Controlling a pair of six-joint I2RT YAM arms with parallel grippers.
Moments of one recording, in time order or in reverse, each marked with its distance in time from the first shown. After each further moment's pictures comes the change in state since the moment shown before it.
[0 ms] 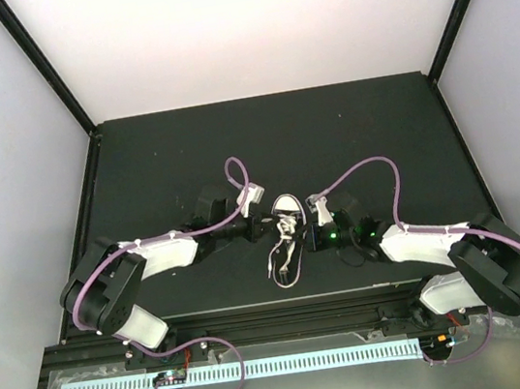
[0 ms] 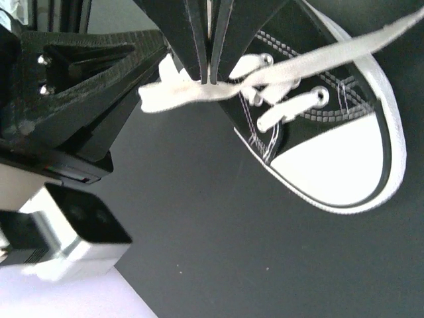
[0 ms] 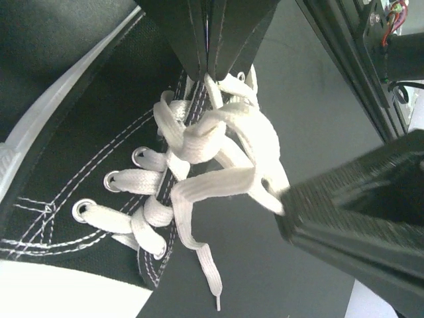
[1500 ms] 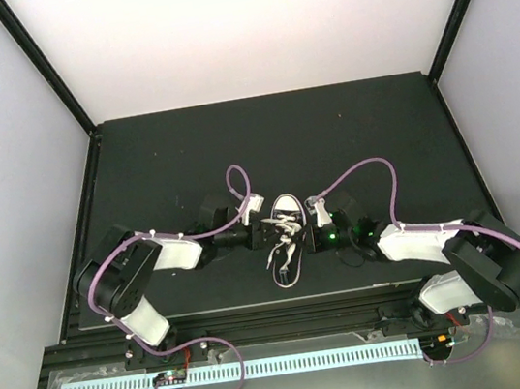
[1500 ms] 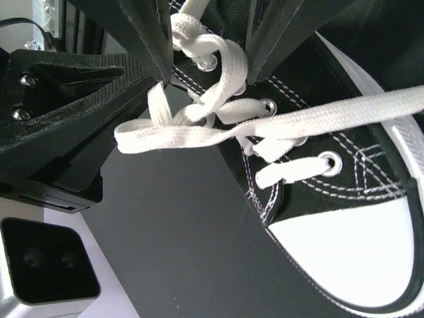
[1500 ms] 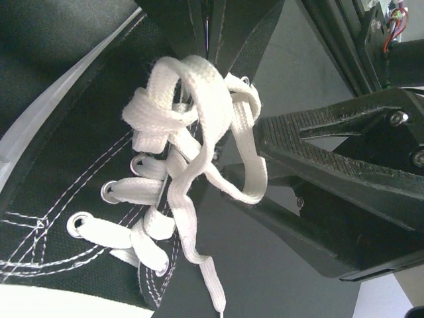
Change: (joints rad) left arm 0.005 0.108 -0.055 0.122 0.079 -0.115; right arm 0.000 0.032 0.002 0.003 -0.022 -0.004
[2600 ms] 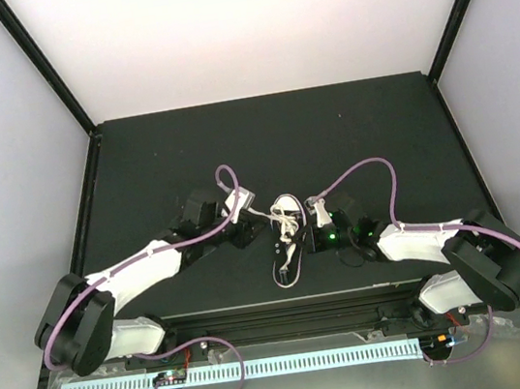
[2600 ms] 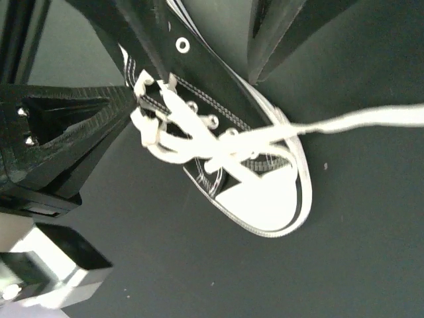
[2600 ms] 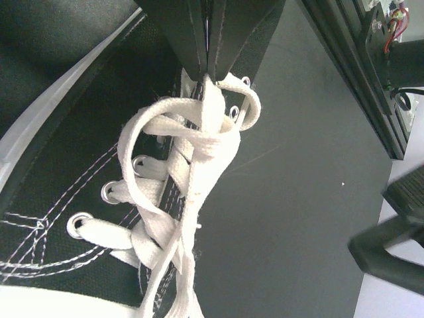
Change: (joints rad) left arm 0.000 -0.337 0.087 -0.486 -0.266 0.324; right arm 0.000 0.004 0.000 0.001 -0.001 -0.002
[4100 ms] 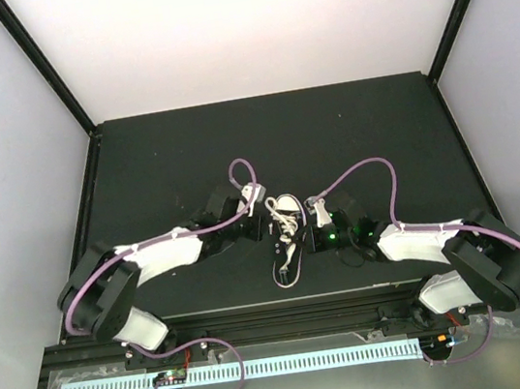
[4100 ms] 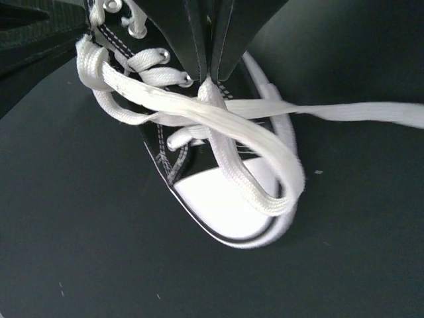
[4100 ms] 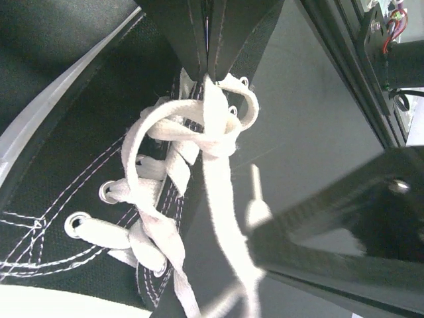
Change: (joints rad) left arm -0.093 0.242 0.085 0.069 -0.131 -0.214; right arm 0.000 -0.001 0.000 0.001 -0.003 0.000
